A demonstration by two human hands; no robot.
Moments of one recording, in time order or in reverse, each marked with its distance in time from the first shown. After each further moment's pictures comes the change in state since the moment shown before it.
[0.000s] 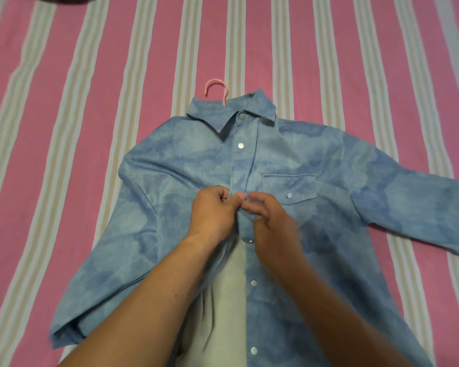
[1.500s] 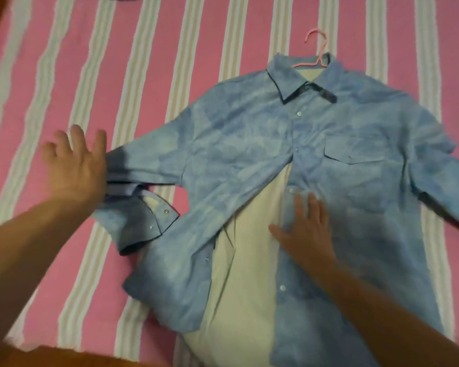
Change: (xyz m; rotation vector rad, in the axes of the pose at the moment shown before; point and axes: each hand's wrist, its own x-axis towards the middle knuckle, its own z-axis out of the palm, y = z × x) left_hand 0.020 -0.051 -0.282 1.503 0.479 0.144; right_hand -0.001 0.064 0.010 -0.751 -0.065 -0.022
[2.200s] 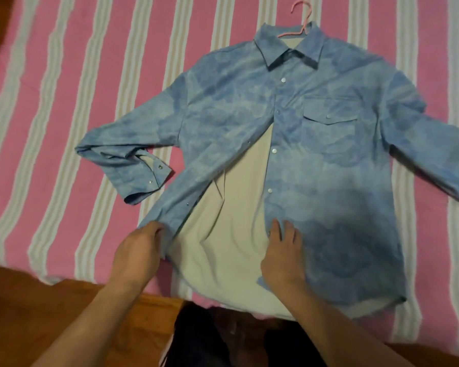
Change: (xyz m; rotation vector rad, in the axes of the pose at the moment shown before) left_hand -0.262 0.078 -0.014 -0.645 -0.349 -0.037; right_hand -0.162 0.010 0.023 -0.101 -0.223 0.098
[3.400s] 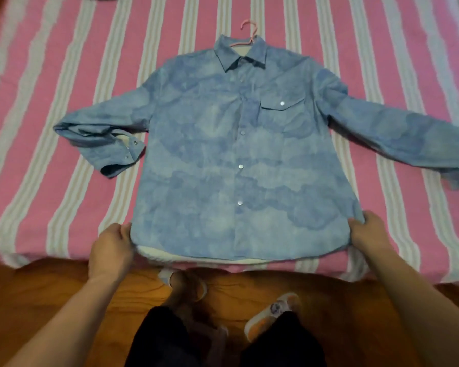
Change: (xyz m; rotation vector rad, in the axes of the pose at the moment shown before) left_hand -0.087 -0.033 0.057 -0.225 0.127 -0.206; right_hand -0.058 0.242 -0.042 0.663 0.288 0.411
